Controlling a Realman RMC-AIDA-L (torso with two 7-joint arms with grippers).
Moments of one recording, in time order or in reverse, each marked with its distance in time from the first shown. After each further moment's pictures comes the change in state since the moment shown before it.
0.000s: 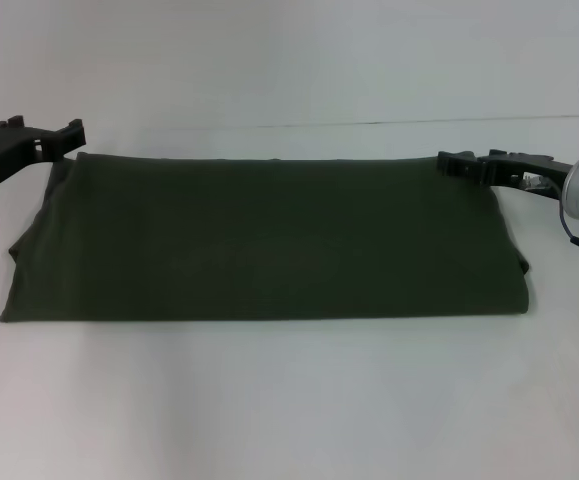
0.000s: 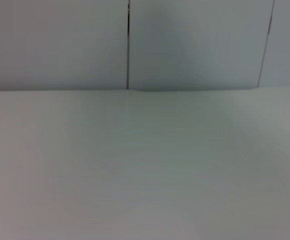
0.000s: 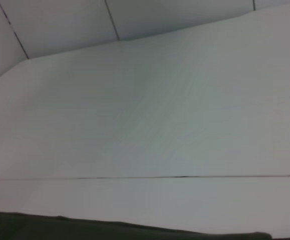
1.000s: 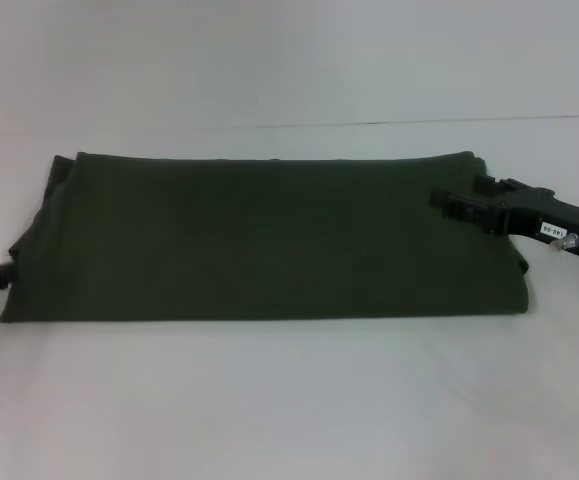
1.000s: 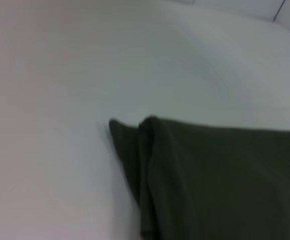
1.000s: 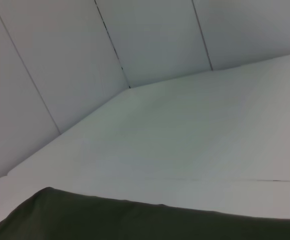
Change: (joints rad) left arm 0.220 0.111 -0.291 0.201 0.404 0.793 -0.229; right arm -0.180 0.001 0.005 -0.030 0.207 -0.396 -0.279
